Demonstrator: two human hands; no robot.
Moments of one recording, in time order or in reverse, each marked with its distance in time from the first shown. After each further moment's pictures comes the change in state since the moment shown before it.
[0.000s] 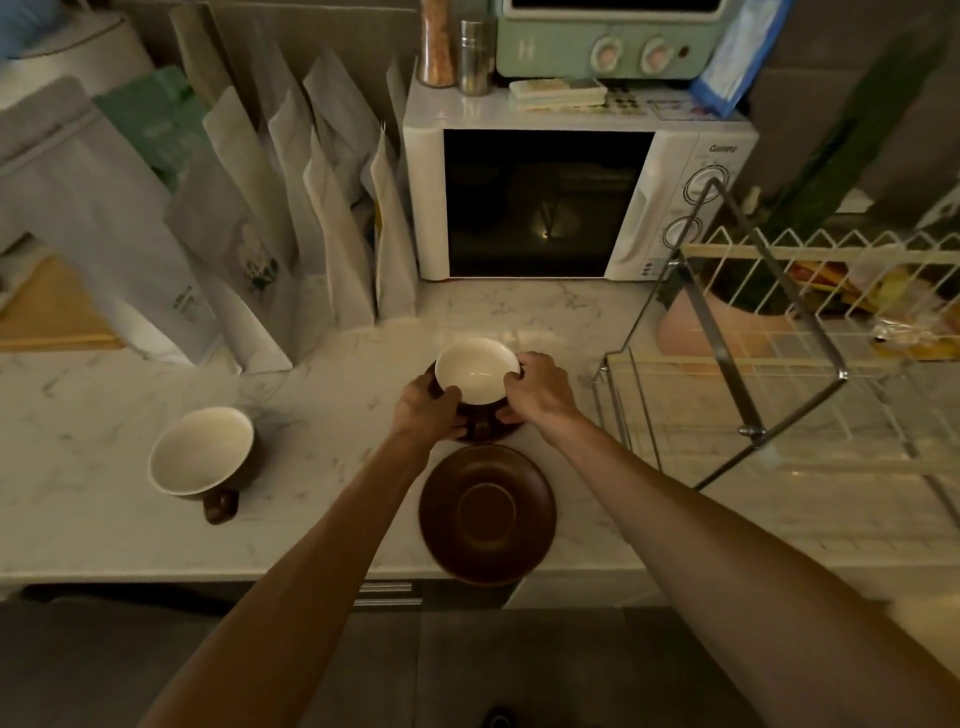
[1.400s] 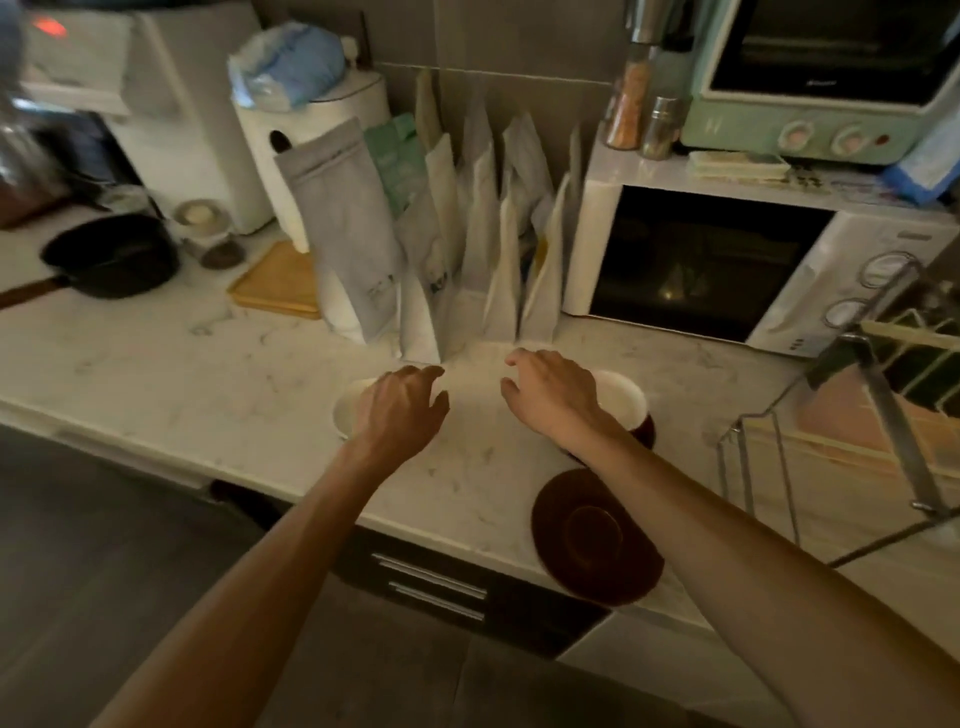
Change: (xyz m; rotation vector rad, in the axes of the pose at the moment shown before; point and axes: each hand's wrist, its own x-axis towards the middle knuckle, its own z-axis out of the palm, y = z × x) left_hand -0.063 -0.005 -0.170 1.040 0.390 0.388; right_hand -0.071 -0.106 0.053 -0.652 -0.058 -0.723
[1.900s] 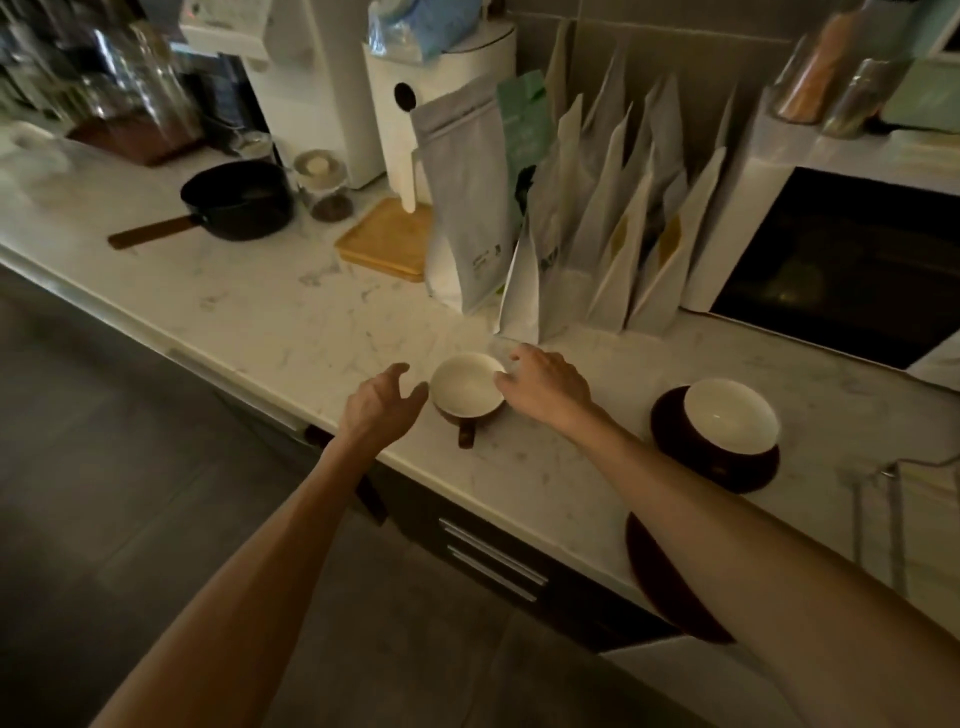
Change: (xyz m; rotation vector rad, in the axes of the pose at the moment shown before) left_hand -0.026 -0.123 -0.001 -0.268 -0.104 -0.475; right_hand 0.050 -0.095 0.069 0.176 -0.250 0.013
